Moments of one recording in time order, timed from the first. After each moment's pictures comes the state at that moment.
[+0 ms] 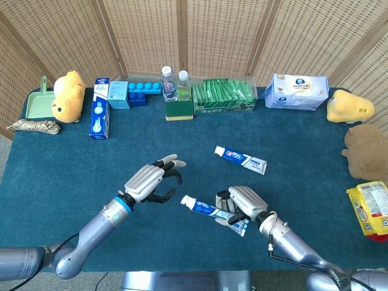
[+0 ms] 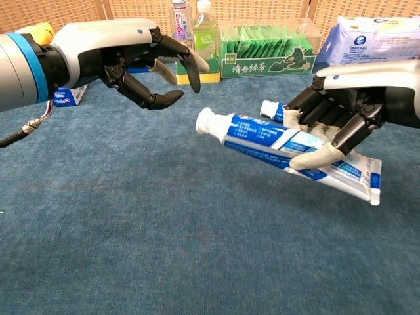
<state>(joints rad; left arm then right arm) -0.81 -1.39 -0.18 -1.90 1.11 0.95 0.07 0.69 -1.18 0.13 -2.05 -1.05 0.84 0.03</state>
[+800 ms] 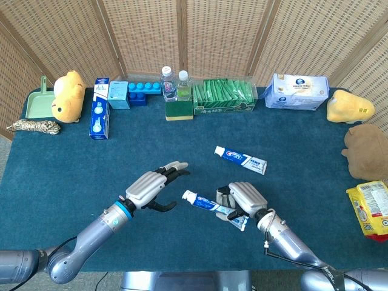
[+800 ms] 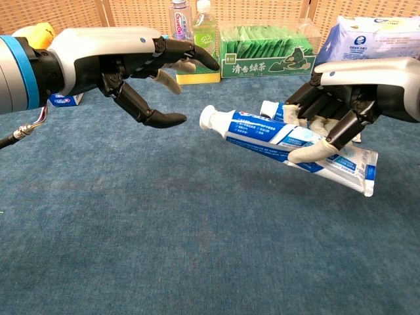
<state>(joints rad) -0.81 -1.34 -0.17 -1.97 1.07 0.90 0.10 0.71 -1.22 0.13 -2.05 -0.97 0.91 -0.08</state>
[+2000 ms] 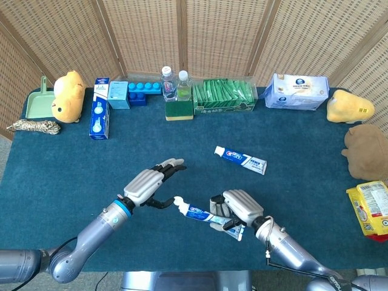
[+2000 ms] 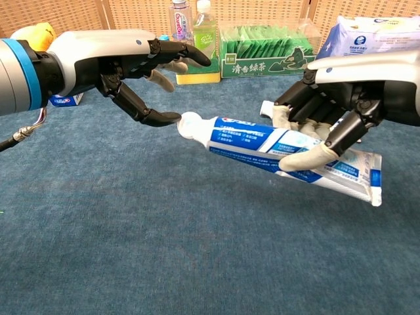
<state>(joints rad) -0.81 -1.36 -0.17 -1.95 1.03 0.93 0.13 0.69 -1.17 0.13 -2.12 -1.08 0.87 0.01</state>
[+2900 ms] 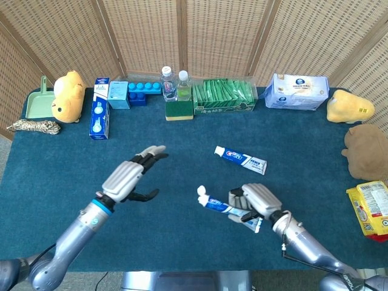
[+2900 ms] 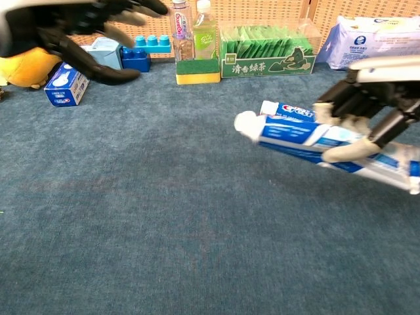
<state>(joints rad) -0.70 -1.23 -0.16 -2.05 1.16 1.09 0.10 0.62 -1.11 0.10 -1.98 -1.20 0.87 0.12</state>
